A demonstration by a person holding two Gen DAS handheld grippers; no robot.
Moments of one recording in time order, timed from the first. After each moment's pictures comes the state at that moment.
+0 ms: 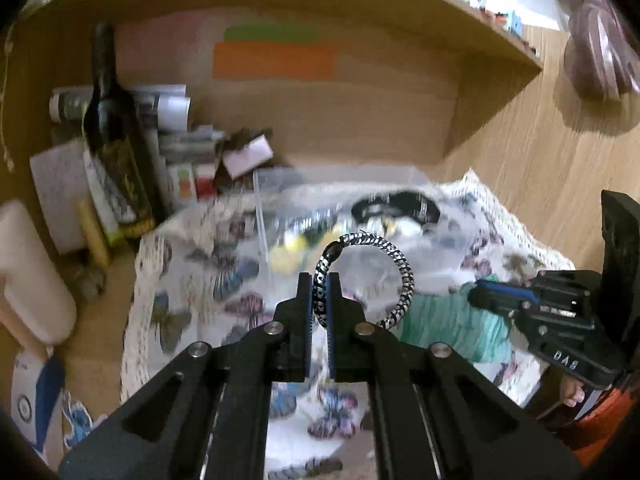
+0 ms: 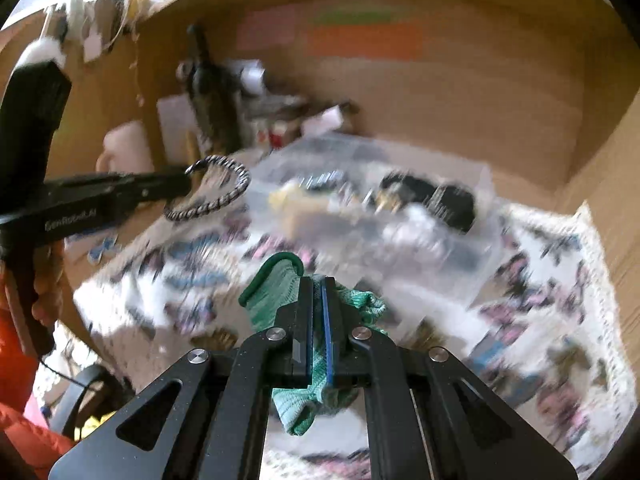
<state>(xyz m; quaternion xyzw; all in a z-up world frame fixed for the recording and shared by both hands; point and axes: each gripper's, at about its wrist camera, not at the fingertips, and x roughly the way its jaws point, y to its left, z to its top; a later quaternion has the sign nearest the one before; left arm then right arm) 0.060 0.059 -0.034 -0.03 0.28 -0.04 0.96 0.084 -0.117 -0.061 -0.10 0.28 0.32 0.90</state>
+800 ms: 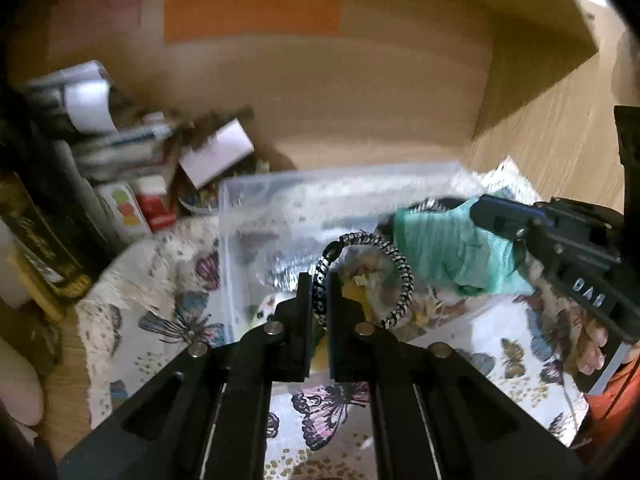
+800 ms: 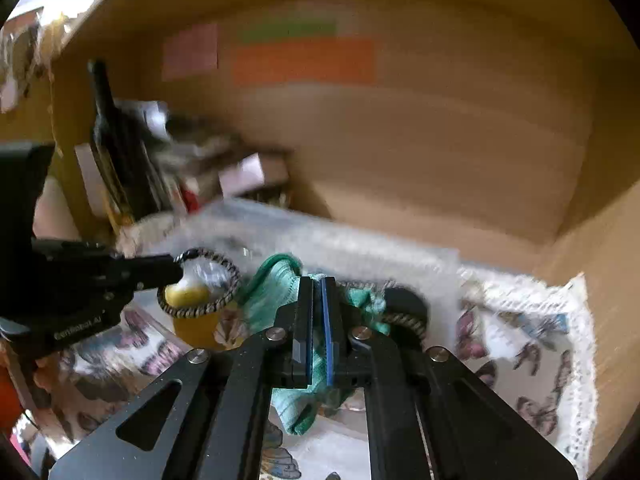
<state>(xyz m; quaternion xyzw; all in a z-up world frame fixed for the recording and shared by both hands) 0.190 0.056 -0.070 -0.02 0.35 -0.05 0.93 0.211 -0.092 -0.045 -0.11 0.27 0.28 0.92</state>
